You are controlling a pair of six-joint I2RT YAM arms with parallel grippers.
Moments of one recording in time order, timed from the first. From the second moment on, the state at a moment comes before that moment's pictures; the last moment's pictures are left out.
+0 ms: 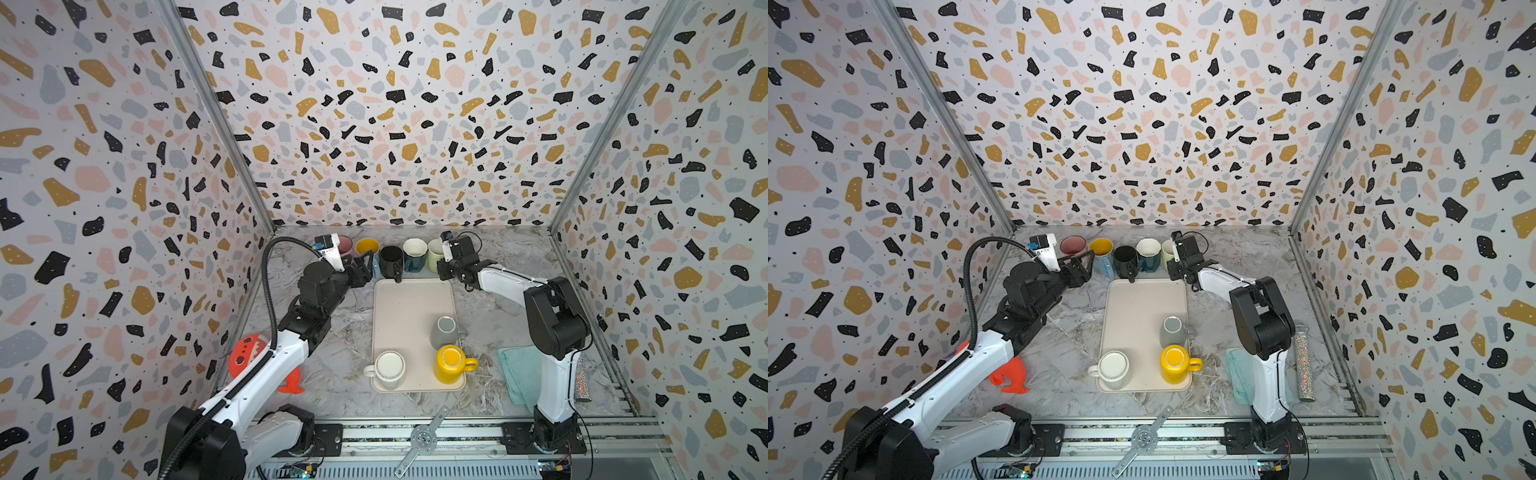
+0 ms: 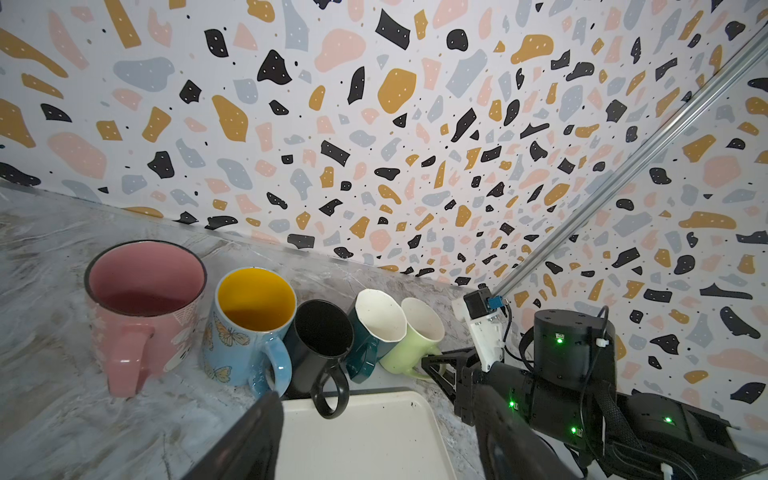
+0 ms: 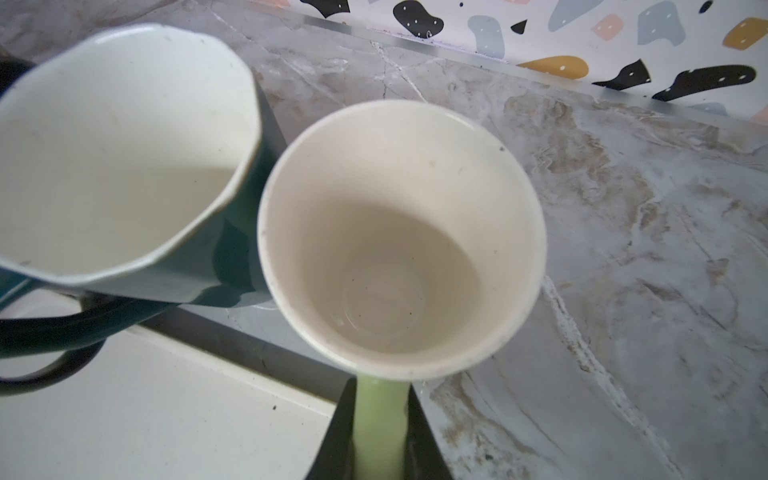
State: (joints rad) left arm -0.35 1.10 0.77 0.20 0.05 -0.51; right arm 0.45 2.01 1.40 -0.11 0.05 0.07
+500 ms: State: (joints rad) left arm -0.35 1.06 0.74 0.20 0.05 -0.50; right arm 0.45 1.98 1.34 -0.10 0.05 0.08
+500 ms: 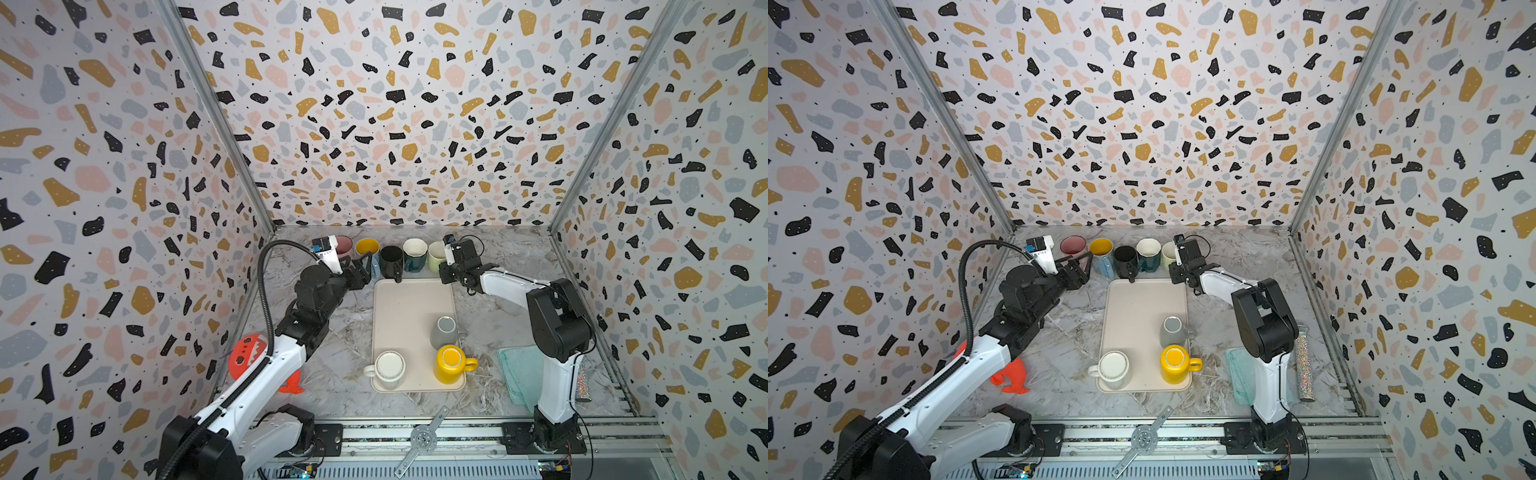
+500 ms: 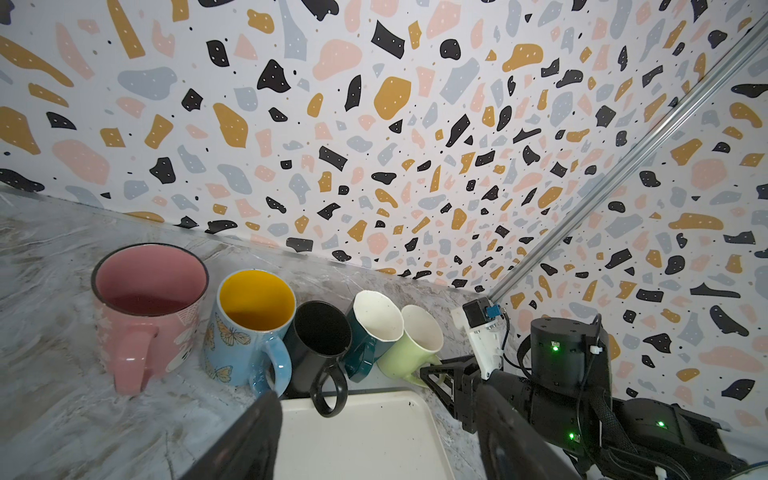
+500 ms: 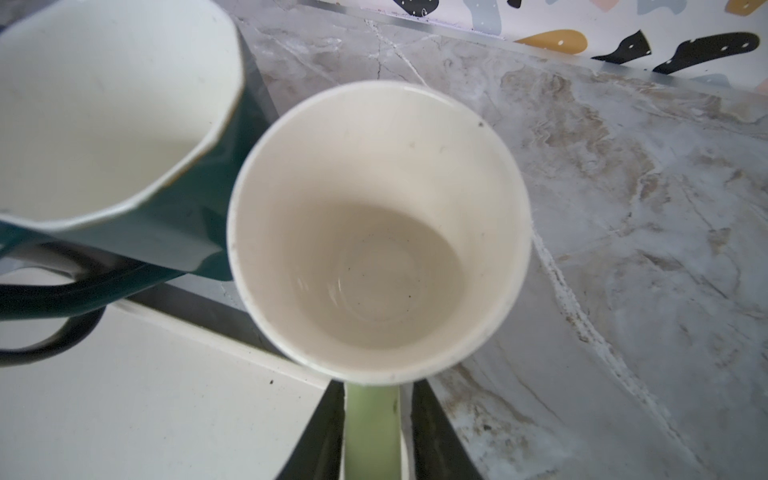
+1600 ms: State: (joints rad) left arm -0.35 0.89 0.71 0.10 0.01 -0.50; right arm 0.49 1.60 1.15 -0.19 0.07 0.15
